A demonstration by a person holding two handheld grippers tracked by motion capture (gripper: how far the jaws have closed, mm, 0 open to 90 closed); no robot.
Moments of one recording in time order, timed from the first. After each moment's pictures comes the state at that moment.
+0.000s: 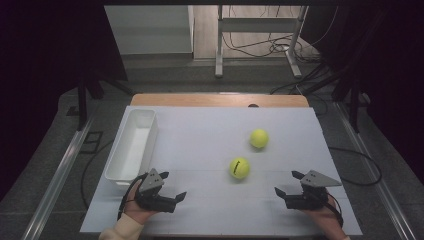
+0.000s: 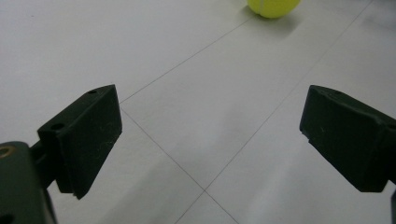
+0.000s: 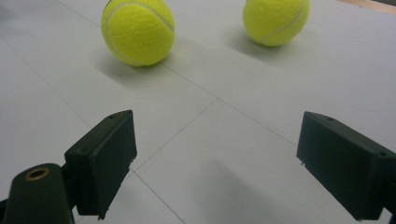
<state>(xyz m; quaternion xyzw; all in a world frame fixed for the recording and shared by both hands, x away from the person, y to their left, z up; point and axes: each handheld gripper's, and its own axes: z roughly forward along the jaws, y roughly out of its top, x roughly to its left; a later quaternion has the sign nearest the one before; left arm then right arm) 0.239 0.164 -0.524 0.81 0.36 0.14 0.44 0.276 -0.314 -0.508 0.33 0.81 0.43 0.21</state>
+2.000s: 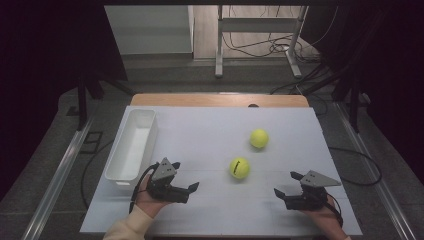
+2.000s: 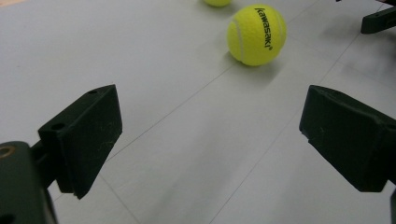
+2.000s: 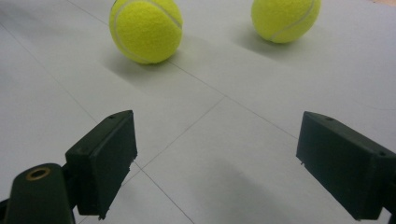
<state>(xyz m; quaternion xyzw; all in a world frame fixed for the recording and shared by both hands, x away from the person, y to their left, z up) 0.257 0.128 -0.489 0.80 0.36 0.14 0.45 0.276 -0.314 -0.510 0.33 0.81 0.43 0.20</state>
